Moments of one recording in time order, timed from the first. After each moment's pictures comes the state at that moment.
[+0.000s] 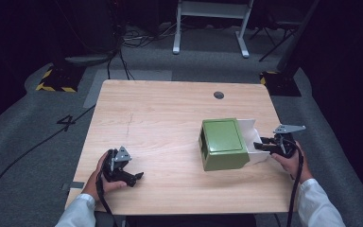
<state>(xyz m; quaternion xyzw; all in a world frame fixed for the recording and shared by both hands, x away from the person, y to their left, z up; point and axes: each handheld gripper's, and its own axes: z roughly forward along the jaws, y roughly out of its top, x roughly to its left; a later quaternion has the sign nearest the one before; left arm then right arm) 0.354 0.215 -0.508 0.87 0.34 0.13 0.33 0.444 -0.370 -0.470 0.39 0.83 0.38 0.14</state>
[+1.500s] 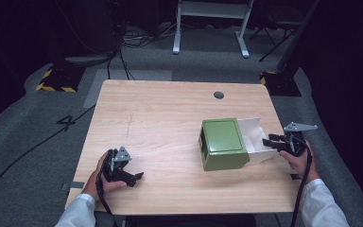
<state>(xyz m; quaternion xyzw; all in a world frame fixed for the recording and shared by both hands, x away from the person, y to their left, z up) 0.354 0.215 -0.508 0.87 0.34 0.13 0.33 0.443 -0.397 -0.459 0.42 0.80 0.39 0.17</state>
